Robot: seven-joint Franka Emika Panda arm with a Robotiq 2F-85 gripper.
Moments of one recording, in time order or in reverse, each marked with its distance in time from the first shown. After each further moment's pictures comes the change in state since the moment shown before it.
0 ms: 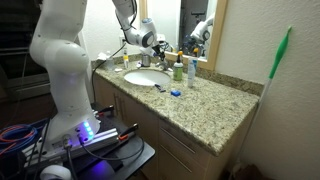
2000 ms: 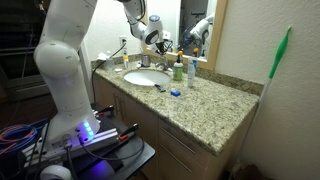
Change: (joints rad) arm -0.350 0.089 0.379 0.128 0.111 0.027 -0.001
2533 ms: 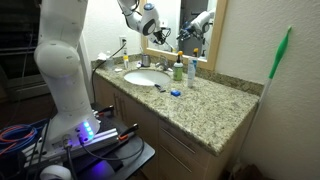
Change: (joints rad) arm 0.021 -0.127 -0.003 -0.015 -0.009 0.023 0.038
